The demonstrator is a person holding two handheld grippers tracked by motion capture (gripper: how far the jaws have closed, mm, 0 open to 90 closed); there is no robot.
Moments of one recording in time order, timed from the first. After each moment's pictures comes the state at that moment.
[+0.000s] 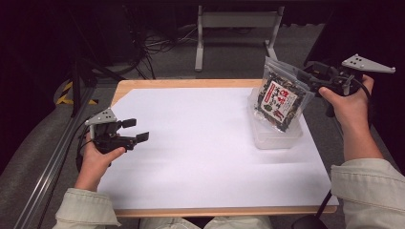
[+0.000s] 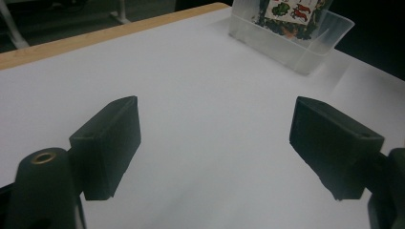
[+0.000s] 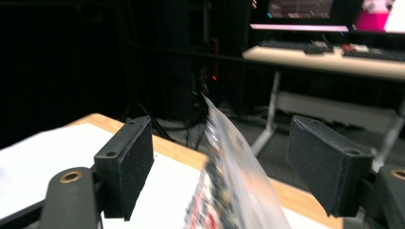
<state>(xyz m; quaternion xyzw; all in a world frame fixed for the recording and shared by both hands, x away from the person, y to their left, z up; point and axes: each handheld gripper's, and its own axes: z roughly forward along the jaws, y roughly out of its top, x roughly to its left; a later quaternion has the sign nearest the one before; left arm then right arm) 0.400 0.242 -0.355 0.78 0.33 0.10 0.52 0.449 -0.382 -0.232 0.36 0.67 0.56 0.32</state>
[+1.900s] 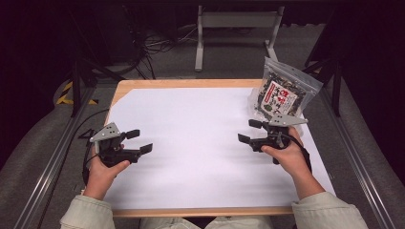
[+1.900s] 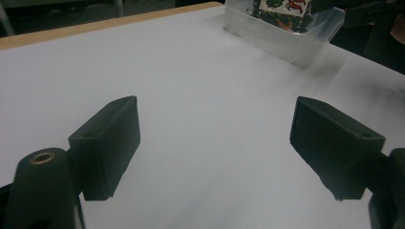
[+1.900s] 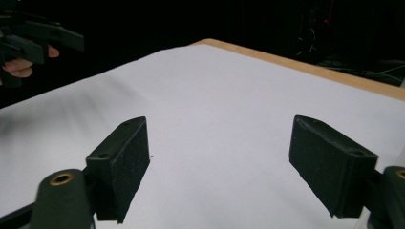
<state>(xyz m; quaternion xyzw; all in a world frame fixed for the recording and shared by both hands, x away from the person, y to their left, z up) 0.381 0.236 -0.390 0.77 0.32 0.11 0.54 0.408 -0.260 -0.380 0.30 0.77 0.55 0.15</state>
